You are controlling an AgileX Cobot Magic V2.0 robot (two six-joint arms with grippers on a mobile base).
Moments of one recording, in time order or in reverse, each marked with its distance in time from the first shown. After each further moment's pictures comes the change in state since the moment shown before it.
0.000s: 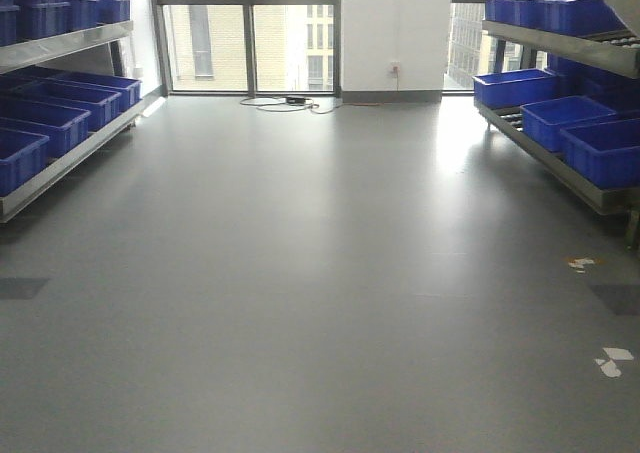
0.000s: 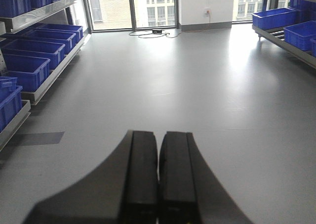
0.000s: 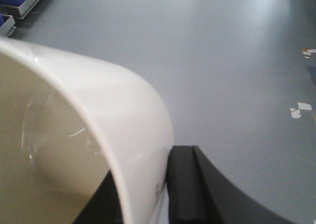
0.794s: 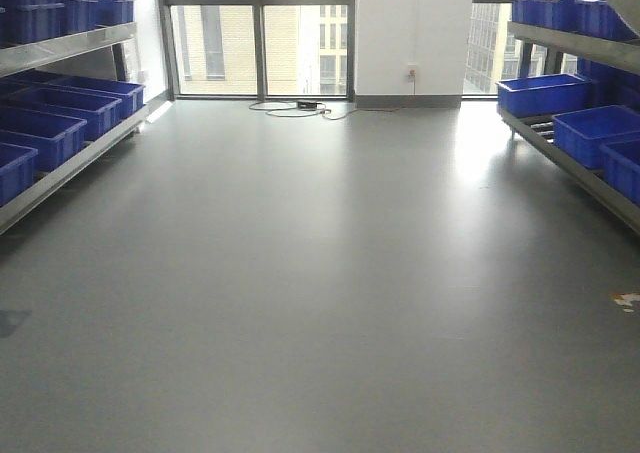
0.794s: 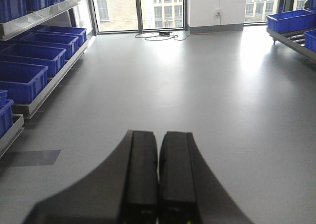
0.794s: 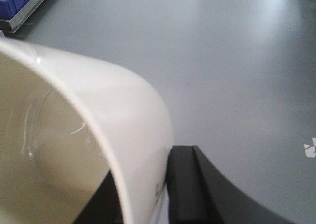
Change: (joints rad) left arm 0.000 0.000 0.000 0.000 0.000 0.000; right arm 0.000 0.000 0.000 0.000 0.000 0.000
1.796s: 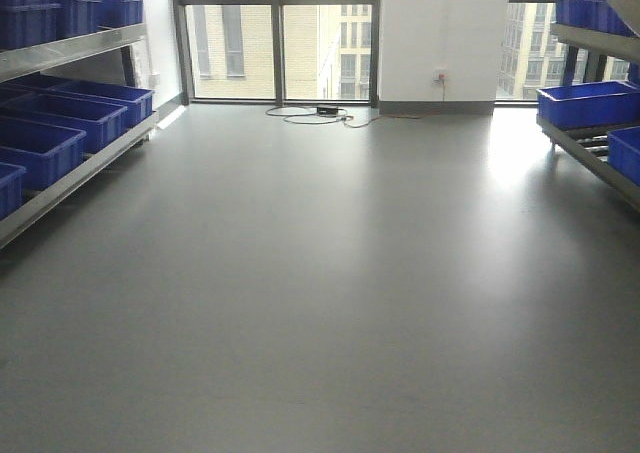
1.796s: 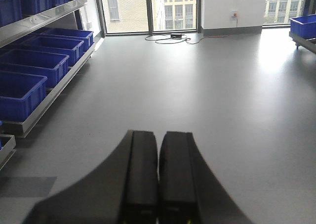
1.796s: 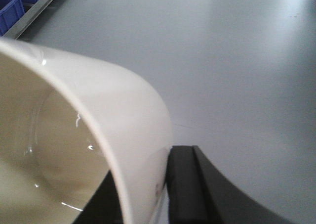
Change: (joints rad) left arm 0.000 0.000 0.000 0.000 0.000 0.000; right arm 0.000 0.000 0.000 0.000 0.000 0.000
